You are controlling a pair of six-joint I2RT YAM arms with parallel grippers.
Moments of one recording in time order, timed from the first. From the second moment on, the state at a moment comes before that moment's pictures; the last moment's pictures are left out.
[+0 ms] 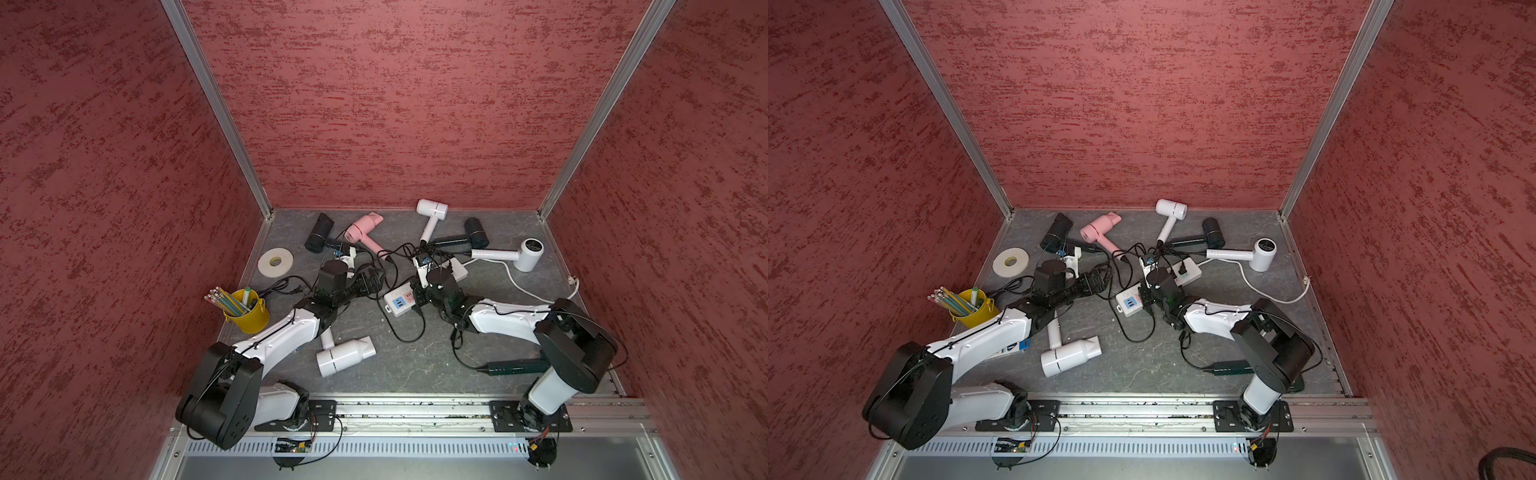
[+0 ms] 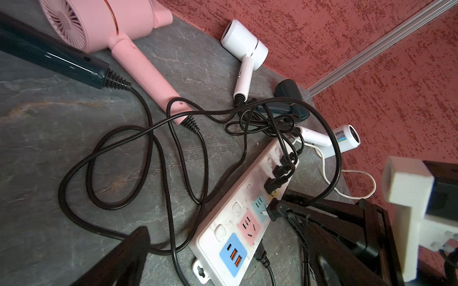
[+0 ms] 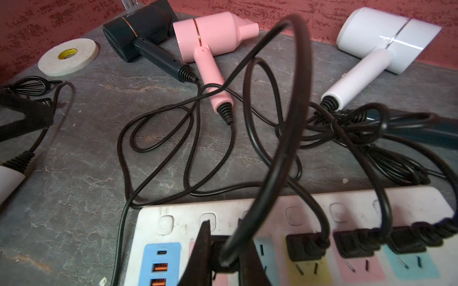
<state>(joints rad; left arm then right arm) -0.41 1.28 0.62 0.19 0.18 -0.63 0.75 1.66 0.81 0.32 0.19 0.20</state>
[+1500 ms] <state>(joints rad) -0.41 1.28 0.62 0.20 0.18 -0.63 0.71 1.72 0.75 0.44 0.21 0.16</state>
